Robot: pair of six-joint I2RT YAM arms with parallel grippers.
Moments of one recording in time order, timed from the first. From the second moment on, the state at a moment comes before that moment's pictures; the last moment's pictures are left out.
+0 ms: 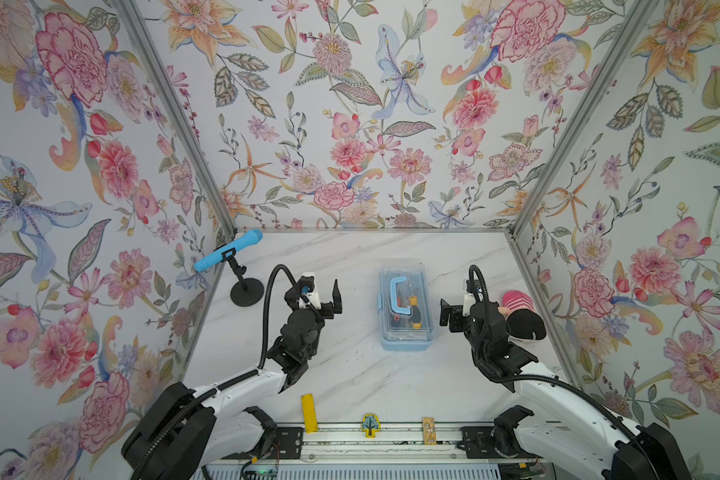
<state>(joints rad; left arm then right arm) -0.64 1.16 0.37 0.77 -0.59 -0.02 0.48 0.97 0.44 0.10 0.41 0.13</state>
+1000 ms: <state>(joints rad) -0.40 0.91 0.19 0.86 -0.68 0.16 0.11 1.38 0.34 0.74 0.22 -0.06</state>
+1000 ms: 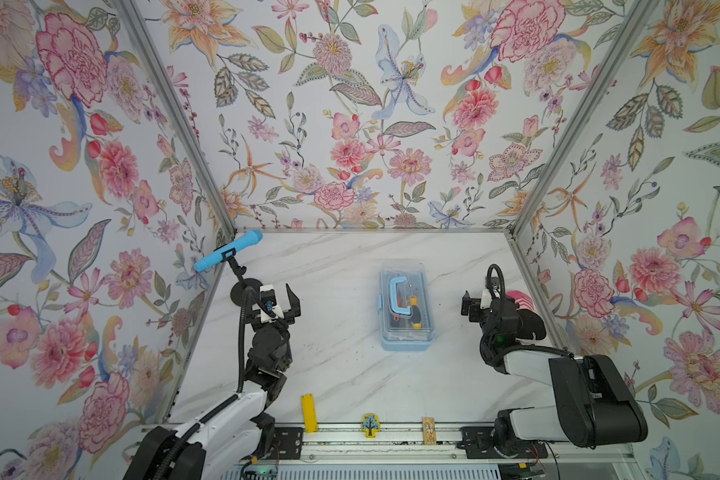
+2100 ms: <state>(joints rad) -0.05 1.56 0.16 1.33 -0.33 0.15 0.06 1.55 0.27 0.98 0.10 -0.05</state>
